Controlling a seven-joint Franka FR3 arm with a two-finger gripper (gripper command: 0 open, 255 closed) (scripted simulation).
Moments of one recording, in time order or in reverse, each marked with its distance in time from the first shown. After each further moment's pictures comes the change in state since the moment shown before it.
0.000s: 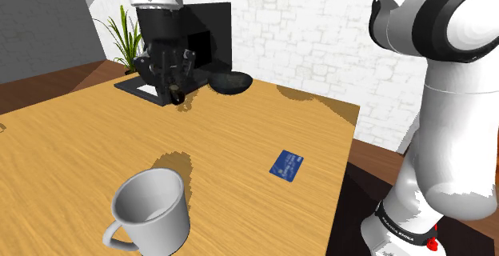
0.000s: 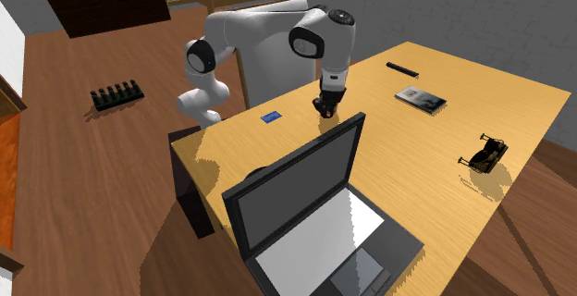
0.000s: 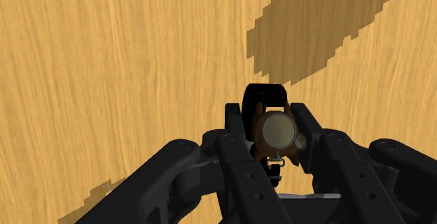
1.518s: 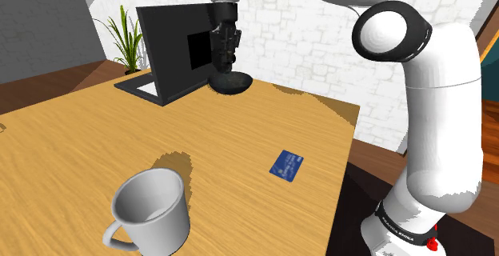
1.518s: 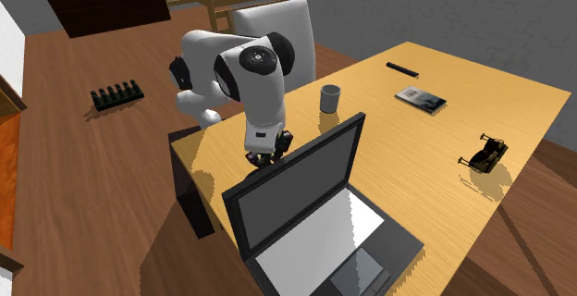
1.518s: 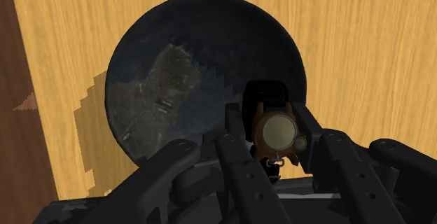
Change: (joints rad) arm -0.303 0.166 -0.170 0.273 -0.035 -0.160 -0.482
